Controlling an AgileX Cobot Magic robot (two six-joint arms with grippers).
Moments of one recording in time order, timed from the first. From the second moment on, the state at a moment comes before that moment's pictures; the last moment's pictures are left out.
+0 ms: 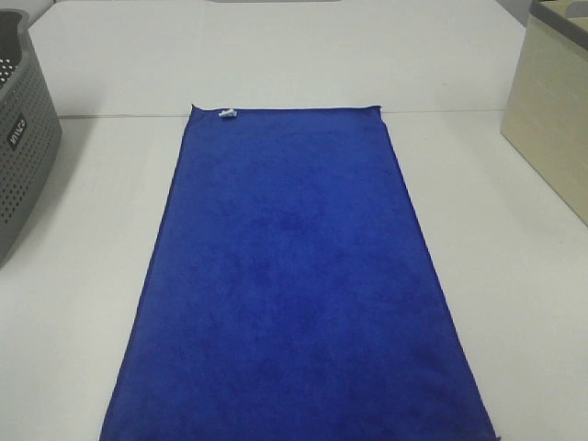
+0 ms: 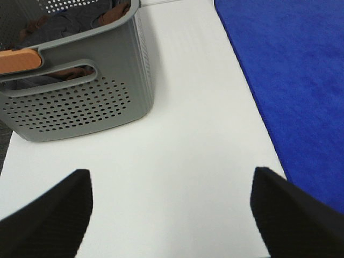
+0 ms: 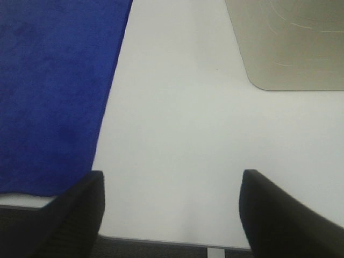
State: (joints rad) left arm 0.05 0.05 -0.52 -0.08 1.08 0.15; right arm -0.15 0.00 -0.48 0.18 1.14 -0.23
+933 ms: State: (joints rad) left arm 0.05 0.00 -0.52 0.00 1.08 0.06; right arm -0.15 0.00 -0.46 0.21 1.12 -0.22
